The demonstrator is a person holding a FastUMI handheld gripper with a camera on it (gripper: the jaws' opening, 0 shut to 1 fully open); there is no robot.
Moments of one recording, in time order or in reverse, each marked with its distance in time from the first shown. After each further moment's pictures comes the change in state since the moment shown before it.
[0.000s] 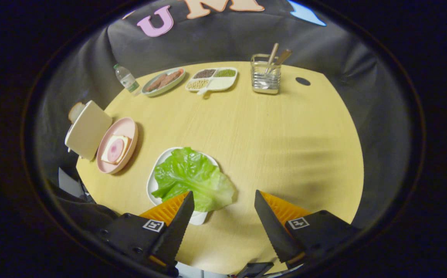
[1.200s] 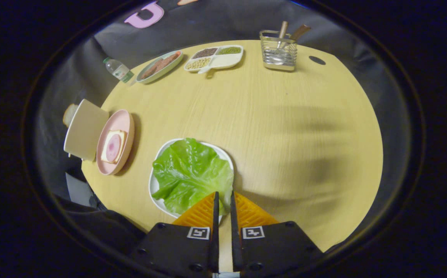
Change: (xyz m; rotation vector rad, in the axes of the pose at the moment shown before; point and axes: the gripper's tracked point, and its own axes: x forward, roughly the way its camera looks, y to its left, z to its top) arm 0.025 0.024 -0.011 0.107 0.155 0.056
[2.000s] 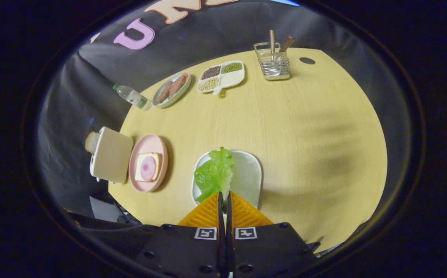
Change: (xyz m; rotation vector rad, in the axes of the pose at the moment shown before) arm -0.061 0.051 0.015 0.176 -0.114 0.115
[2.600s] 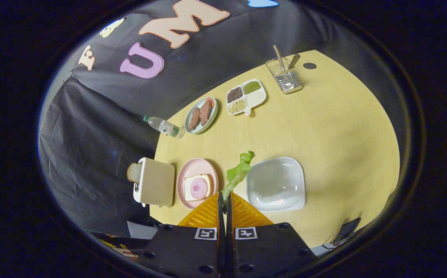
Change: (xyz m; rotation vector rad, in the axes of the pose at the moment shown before) arm -0.054 0.094 0.023 0.177 -0.116 0.174
